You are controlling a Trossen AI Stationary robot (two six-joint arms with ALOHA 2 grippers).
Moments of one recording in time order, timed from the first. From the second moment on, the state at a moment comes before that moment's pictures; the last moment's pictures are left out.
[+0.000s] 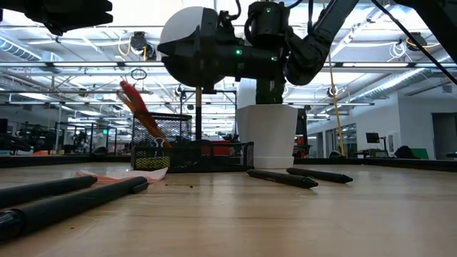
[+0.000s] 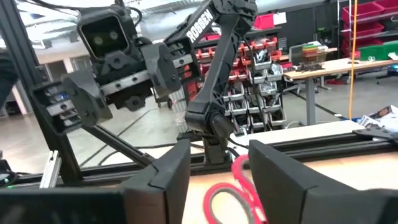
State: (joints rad) left arm -0.80 0.89 0.32 0.57 -1.20 0.13; right arm -0.10 2.06 1.11 1.07 -0.18 0.21
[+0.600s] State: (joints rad) left arm -0.80 0.89 0.32 0.53 -1.19 0.07; right arm 0.02 2.03 1.11 0.89 -0.25 0.07
